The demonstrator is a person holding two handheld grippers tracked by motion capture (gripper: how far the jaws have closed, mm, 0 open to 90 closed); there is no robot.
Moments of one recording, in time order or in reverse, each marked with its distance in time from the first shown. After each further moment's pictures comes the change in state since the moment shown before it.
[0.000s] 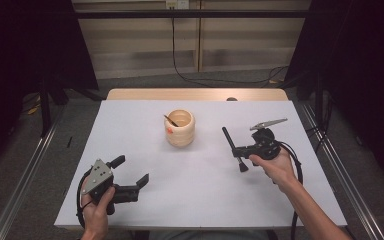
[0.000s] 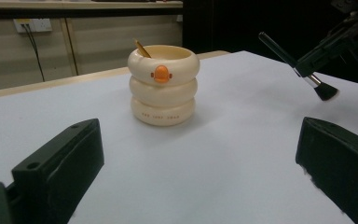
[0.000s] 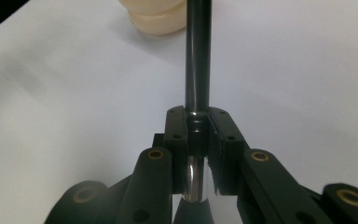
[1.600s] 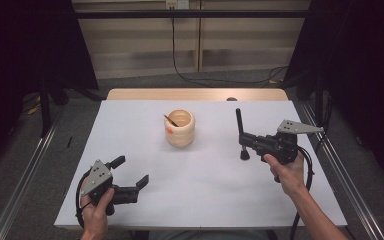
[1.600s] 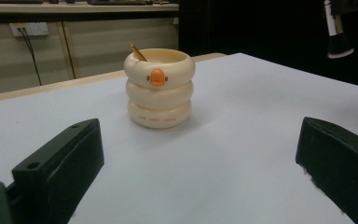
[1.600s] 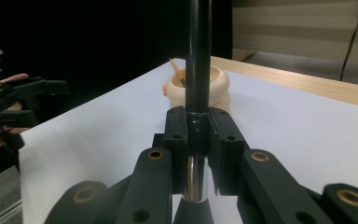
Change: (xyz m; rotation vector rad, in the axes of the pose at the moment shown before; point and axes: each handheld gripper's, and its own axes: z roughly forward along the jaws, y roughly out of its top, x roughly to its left) left arm -0.001 0.001 -0.002 -0.007 -0.014 0.008; right arm 0.019 -0.009 -0.055 -0.470 0.105 -0.140
